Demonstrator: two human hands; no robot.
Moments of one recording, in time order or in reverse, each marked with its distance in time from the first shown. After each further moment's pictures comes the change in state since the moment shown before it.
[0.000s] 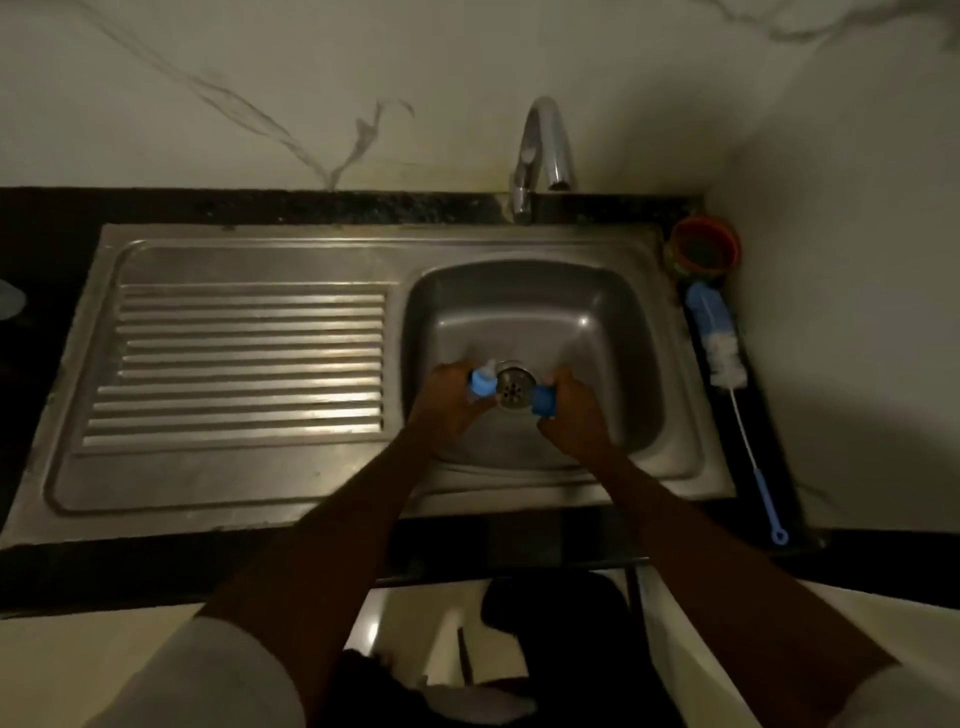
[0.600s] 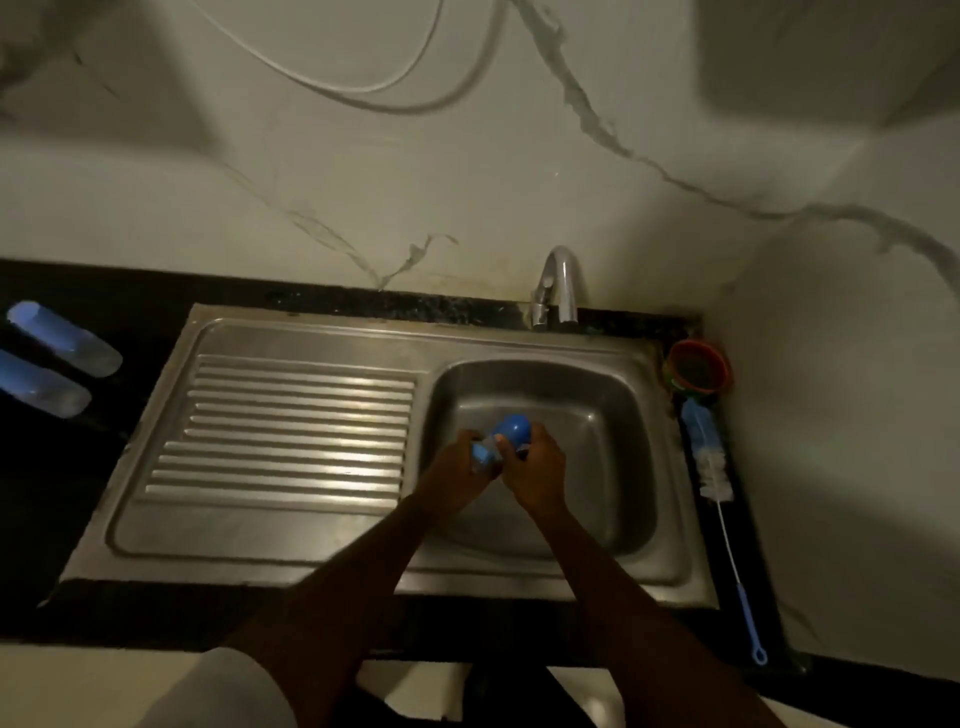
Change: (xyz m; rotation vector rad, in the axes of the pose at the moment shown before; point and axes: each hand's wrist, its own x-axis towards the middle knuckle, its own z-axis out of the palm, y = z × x) left_hand -0.012 0.045 -0.046 -0.155 -0.006 -0.214; right_hand 0.011 -0.102 -0.011 0.374 0.213 -0.024
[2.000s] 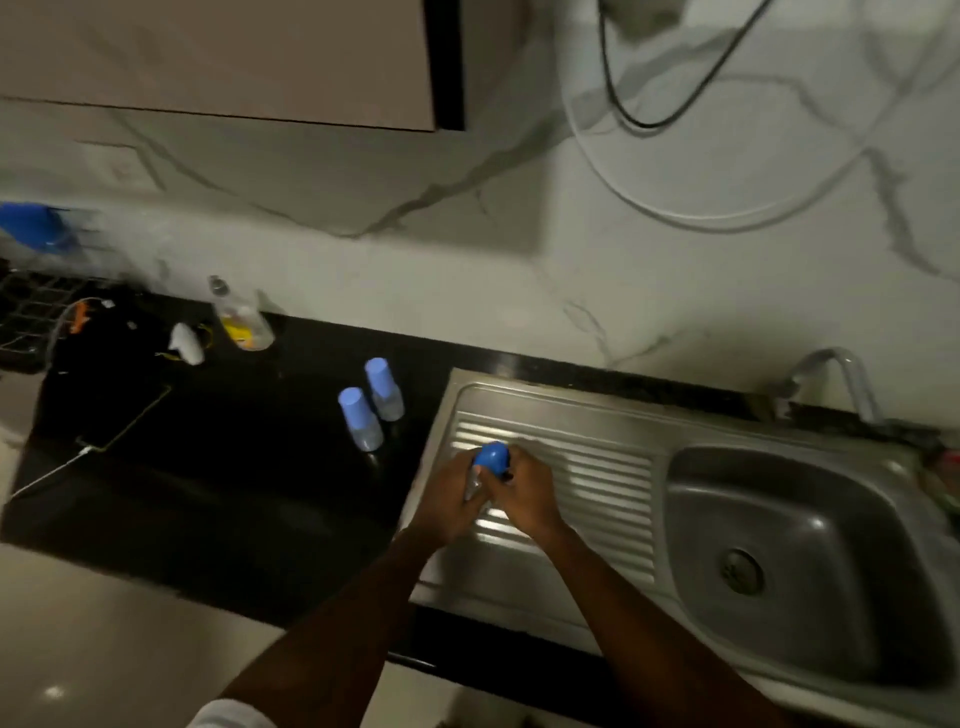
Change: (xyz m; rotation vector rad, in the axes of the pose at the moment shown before) left_hand -0.097 -0.202 -0.348 0.065 0.311 0.241; right_hand -0.093 -0.268 0.299 0.003 -0.284 -0.343
